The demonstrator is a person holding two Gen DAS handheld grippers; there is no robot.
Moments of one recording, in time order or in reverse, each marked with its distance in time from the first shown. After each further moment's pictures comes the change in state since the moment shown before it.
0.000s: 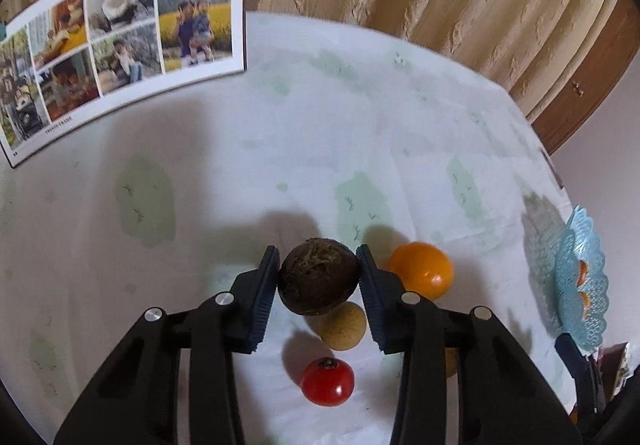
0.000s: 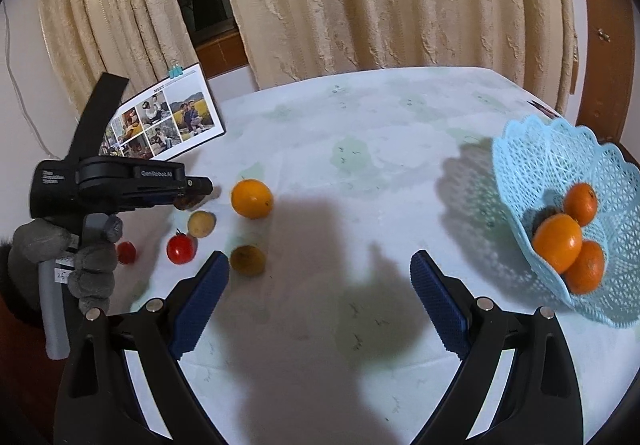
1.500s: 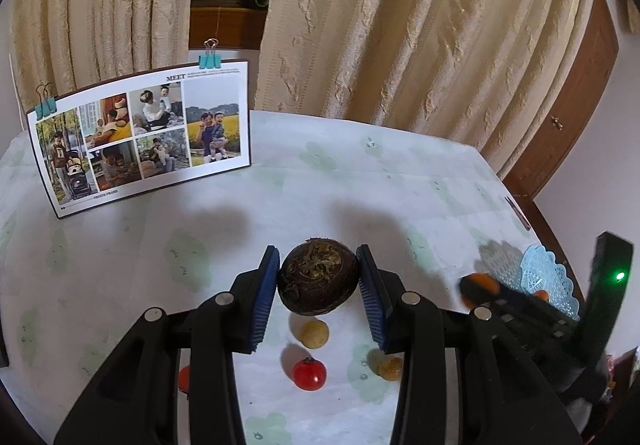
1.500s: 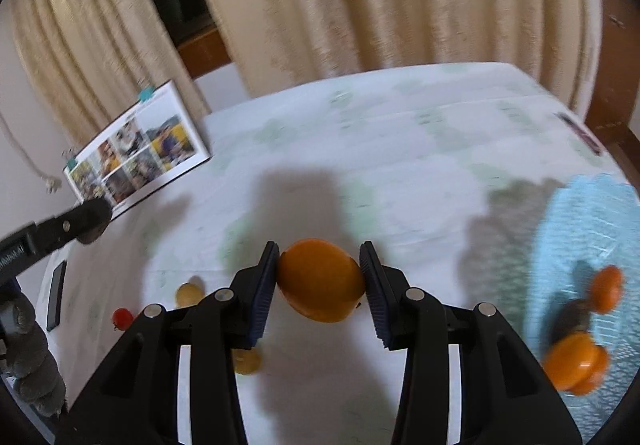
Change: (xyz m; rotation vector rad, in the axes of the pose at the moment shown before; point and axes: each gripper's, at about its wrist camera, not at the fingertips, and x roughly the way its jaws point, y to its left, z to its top) left arm -0.087 -0.015 0.008 0.027 -0.223 -0.018; right arm 0.047 -0.018 0.080 0.062 0.093 -0.001
